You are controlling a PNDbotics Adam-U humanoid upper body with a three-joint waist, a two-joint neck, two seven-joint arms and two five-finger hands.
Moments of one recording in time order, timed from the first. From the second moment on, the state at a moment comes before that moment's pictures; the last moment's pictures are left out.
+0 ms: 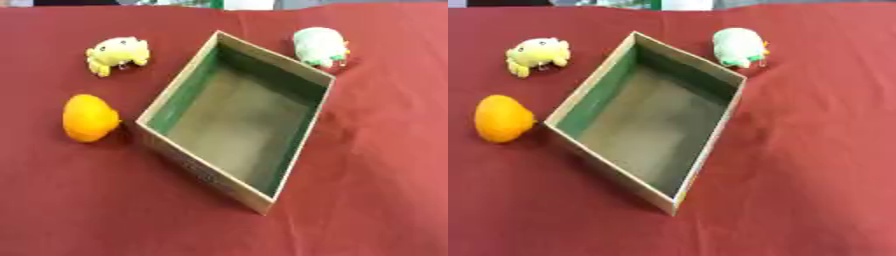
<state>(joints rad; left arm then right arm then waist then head) -0.20 0.44 0.10 -1.98 -0.13 -0.11 0.47 -0.63 -0.90 0.00 -1.78 0.03 -0.01 0.07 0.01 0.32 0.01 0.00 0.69</state>
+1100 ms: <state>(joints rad) -0.23 0.44 0.08 -1.98 -0.11 -0.11 0.44 -1.05 -0.63 0.19 -1.26 0.33 -0.05 0.31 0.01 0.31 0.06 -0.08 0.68</state>
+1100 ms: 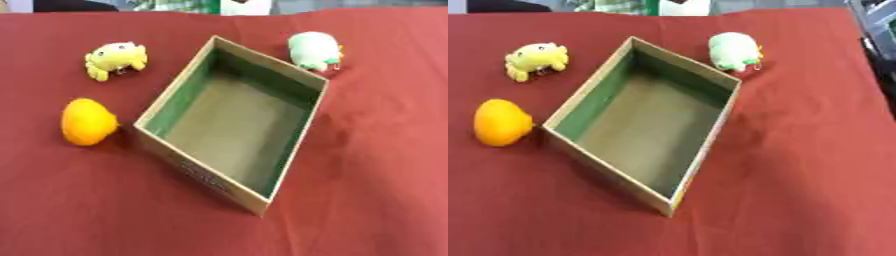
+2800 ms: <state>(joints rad) -0.23 0.44 0.08 -1.98 -0.11 -0.10 0.43 -1.10 -0.53 0.17 -0.89 0.74 -0.25 0.44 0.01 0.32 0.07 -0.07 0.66</state>
